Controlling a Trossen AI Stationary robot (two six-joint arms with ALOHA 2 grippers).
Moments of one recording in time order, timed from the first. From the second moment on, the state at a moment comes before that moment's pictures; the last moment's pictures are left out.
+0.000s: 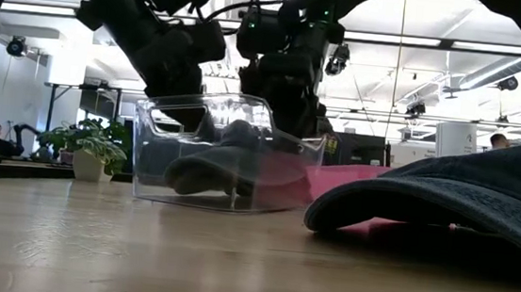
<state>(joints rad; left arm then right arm) -0.04 1.46 0.78 -0.08 -0.10 -0.18 -0.18 2.11 1.75 -1.00 -0.21 0.15</state>
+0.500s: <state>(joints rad) -0.04 1.44 0.80 -0.07 -0.16 -0.09 -0.21 1.97 1.75 -1.10 -0.21 0.07</state>
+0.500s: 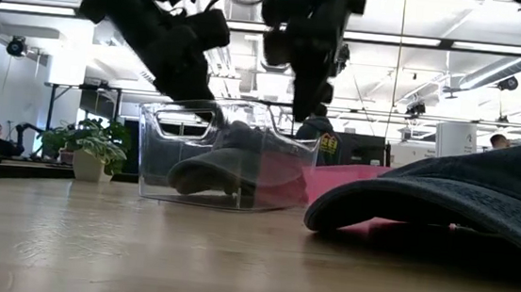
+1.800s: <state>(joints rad) 0.04 1.29 0.62 -0.24 -0.29 0.11 -0.33 1.90 1.42 -0.65 -0.14 0.47</state>
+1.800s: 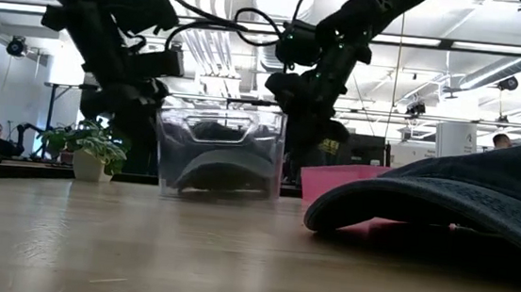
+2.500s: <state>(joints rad) 0.44 1.27 0.79 -0.30 -0.10 -0.09 -0.34 1.89 1.49 -0.77 -0.12 0.34</state>
